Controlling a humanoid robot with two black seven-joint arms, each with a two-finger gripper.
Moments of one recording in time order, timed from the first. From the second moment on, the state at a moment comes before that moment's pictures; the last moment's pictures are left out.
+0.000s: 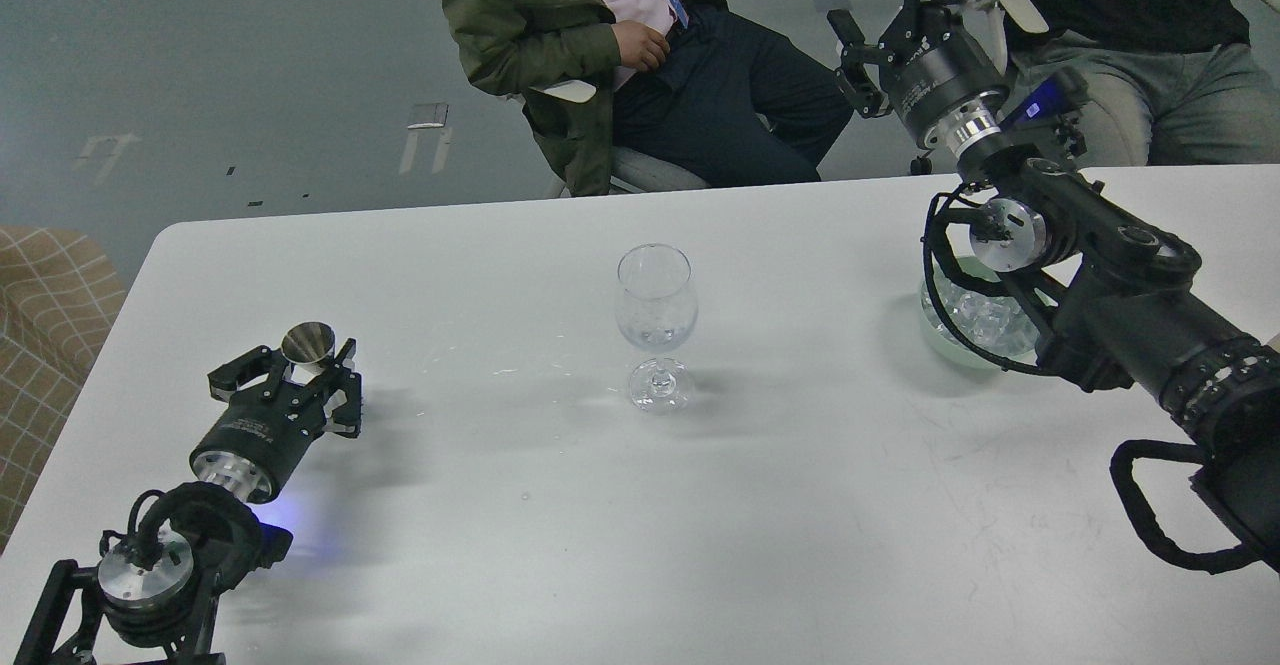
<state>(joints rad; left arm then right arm) 0.02 0.07 -1.75 -1.24 0.05 -0.13 0.36 0.95 -0.12 0.77 0.55 -0.40 0.27 0.49</state>
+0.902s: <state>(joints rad) 0.04 0.10 -1.76 -1.25 0.05 -0.15 0.42 0.94 -0.13 0.77 0.55 -0.40 0.27 0.49</state>
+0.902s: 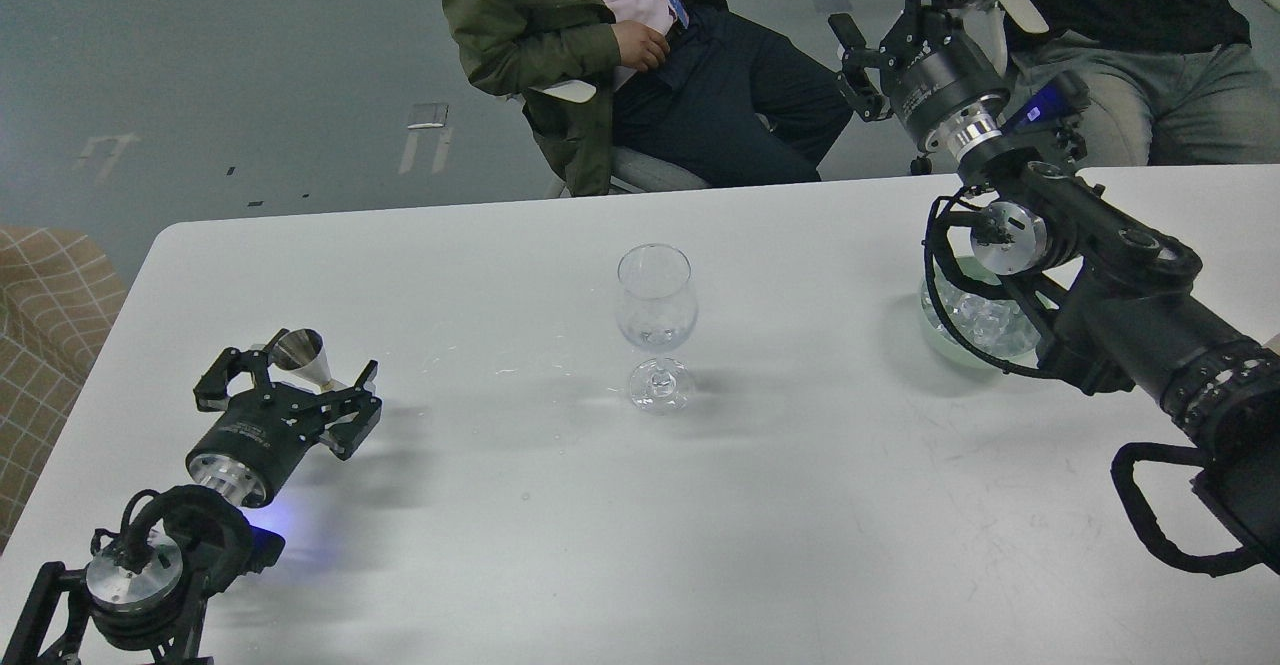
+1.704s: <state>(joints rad) 0.18 0.19 -1.87 -1.25 0.05 -0.29 0.48 0.94 -0.13 0.77 0.55 -0.40 0.27 0.49</state>
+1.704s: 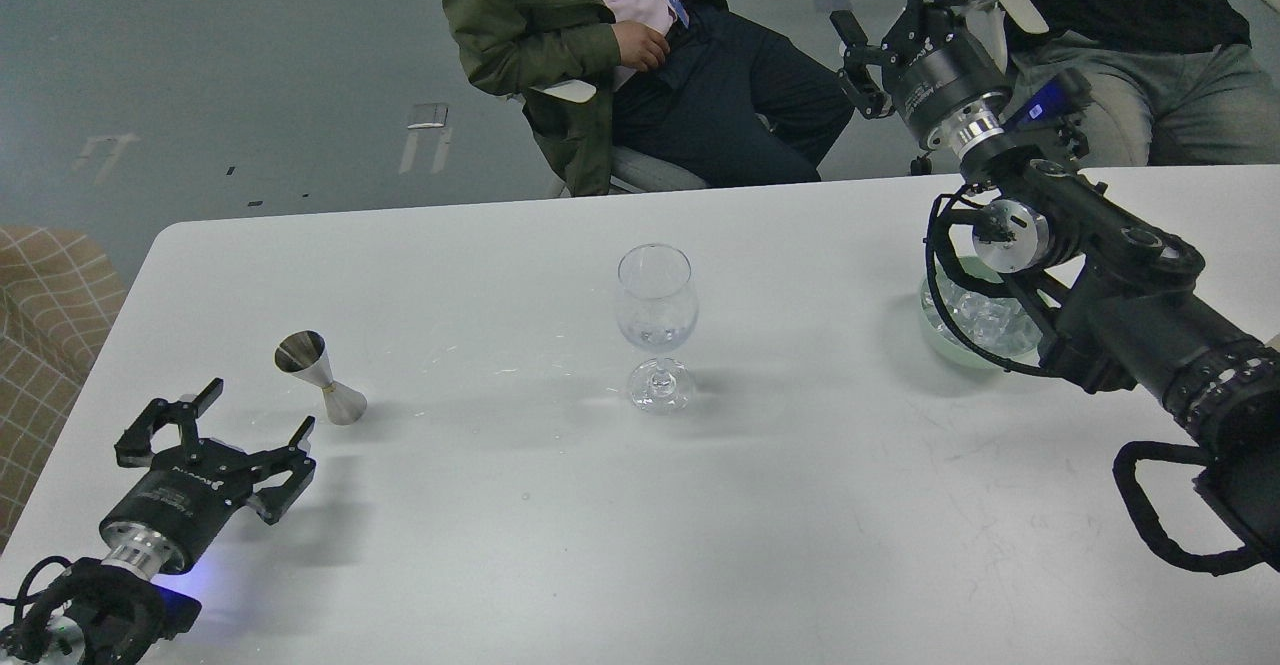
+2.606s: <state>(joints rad) -0.39 0.53 -1.75 -0.82 0.32 -0.49 0.17 0.97 -0.18 0.70 0.55 -0.40 0.27 0.49</state>
